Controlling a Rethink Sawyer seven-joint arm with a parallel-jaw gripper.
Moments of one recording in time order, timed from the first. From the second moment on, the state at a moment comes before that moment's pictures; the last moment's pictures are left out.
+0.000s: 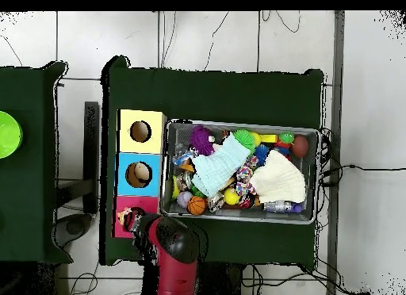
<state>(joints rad) 0.27 -0.72 -0.09 2.39 1.87 0.74 0.41</state>
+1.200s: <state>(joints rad) 0.22 -0.65 -0.12 2.38 1.82 0.77 0.38</state>
